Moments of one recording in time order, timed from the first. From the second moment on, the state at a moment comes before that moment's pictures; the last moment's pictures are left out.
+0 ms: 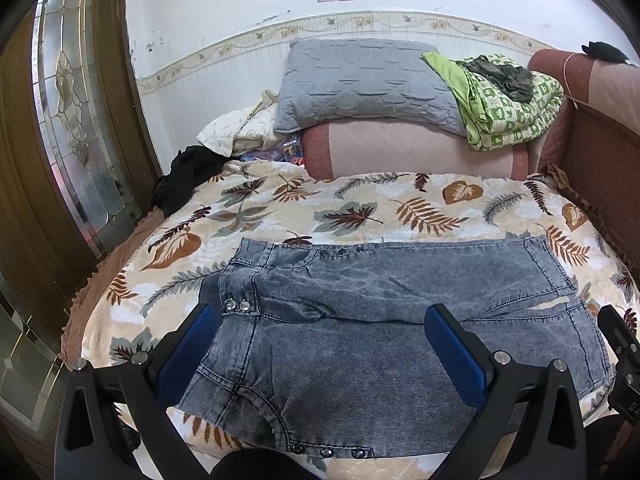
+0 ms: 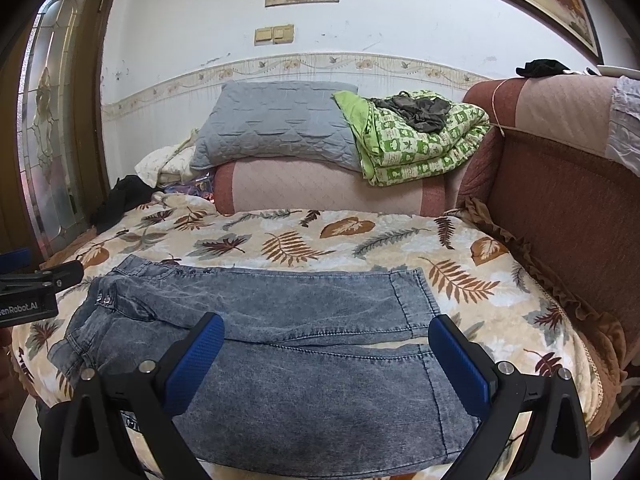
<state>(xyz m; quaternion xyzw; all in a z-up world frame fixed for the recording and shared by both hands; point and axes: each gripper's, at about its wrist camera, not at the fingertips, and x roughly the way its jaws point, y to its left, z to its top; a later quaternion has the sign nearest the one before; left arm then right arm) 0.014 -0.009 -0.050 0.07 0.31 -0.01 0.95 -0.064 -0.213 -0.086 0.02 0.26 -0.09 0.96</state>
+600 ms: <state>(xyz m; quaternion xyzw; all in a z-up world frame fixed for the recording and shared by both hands) 0.036 0.001 -0.074 0.06 0.34 0.00 0.94 -0.041 -0.205 -0.108 0.02 0.29 -0.09 0.95</state>
